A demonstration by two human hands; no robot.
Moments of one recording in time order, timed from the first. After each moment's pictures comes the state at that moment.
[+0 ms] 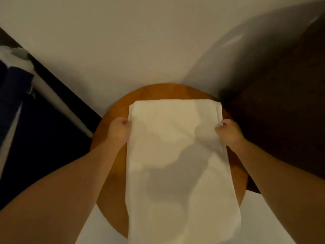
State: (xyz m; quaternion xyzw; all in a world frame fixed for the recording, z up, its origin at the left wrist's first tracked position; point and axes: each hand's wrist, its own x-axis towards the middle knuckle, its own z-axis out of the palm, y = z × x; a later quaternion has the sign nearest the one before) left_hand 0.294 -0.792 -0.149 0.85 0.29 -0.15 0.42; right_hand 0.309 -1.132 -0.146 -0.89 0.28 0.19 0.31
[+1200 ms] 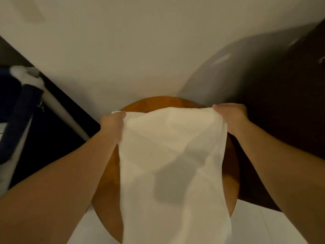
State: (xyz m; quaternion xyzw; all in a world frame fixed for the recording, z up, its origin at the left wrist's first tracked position) left_hand 0.341 -0.799 -0.107 0.58 0.45 -0.07 0.67; right_hand 0.376 -1.127 -0.074 -0.76 0.32 0.11 0.55
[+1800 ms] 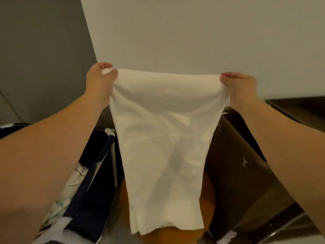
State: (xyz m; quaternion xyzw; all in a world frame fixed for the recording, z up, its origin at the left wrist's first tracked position) left_hand 0.099 -0.815 0.403 0.70 0.12 0.32 0.63; right_hand 0.161 -1.155 0.393 -0.67 0.03 -0.15 0.73
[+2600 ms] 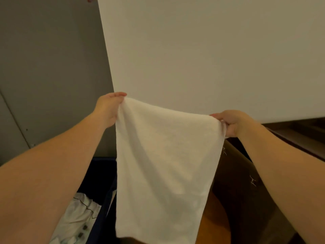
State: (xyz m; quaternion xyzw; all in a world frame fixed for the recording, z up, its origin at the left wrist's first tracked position) left_hand 0.043 -0.756 0.472 0.69 0.10 0.22 0.69; right_hand 0.087 -1.111 0.442 -0.68 0.13 0.10 0.72
